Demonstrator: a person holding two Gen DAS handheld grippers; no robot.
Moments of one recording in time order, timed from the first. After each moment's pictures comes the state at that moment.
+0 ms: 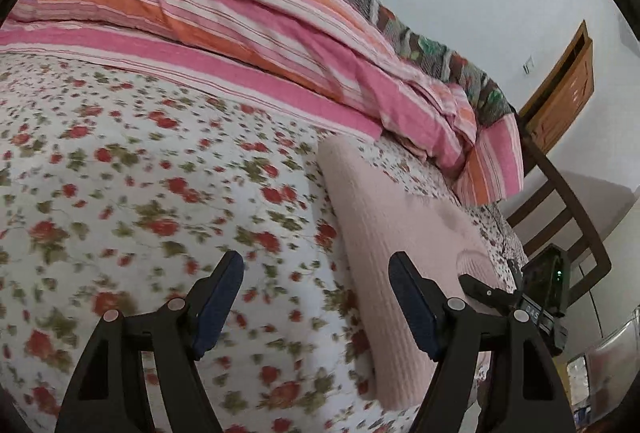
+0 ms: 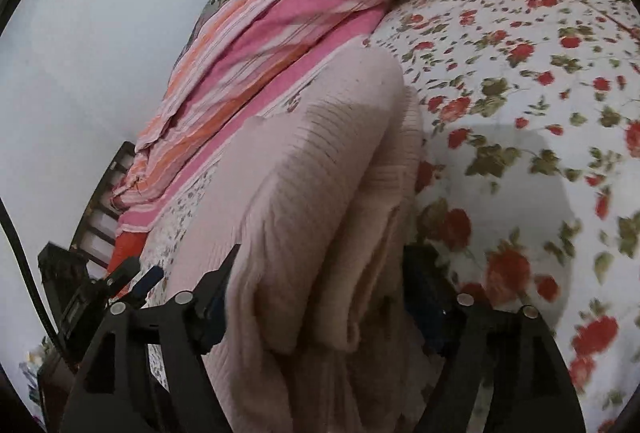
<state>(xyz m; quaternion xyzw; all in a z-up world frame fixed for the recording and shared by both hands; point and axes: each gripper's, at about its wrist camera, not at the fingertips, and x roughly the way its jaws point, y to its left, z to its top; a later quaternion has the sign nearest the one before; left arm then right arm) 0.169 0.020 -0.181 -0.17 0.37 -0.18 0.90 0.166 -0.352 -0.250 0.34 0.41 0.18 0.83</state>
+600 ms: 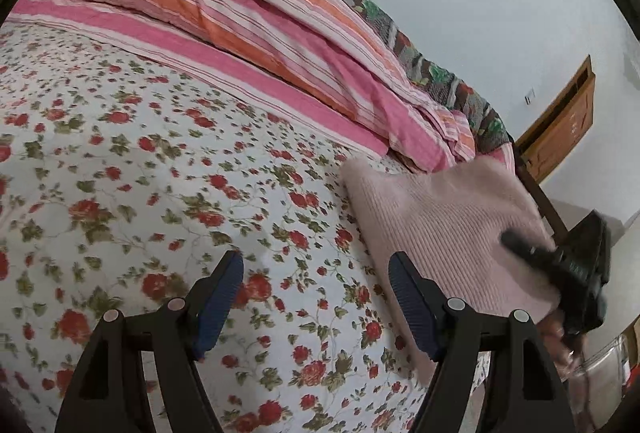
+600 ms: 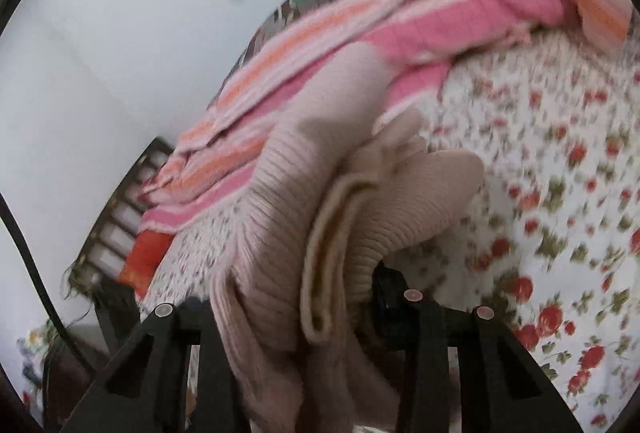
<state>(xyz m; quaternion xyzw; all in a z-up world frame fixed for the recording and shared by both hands) 0.153 0.062 -0.180 -0.23 0.35 -0.17 0.89 0.167 -0.317 -0.136 0.29 0.37 0.19 0.86</state>
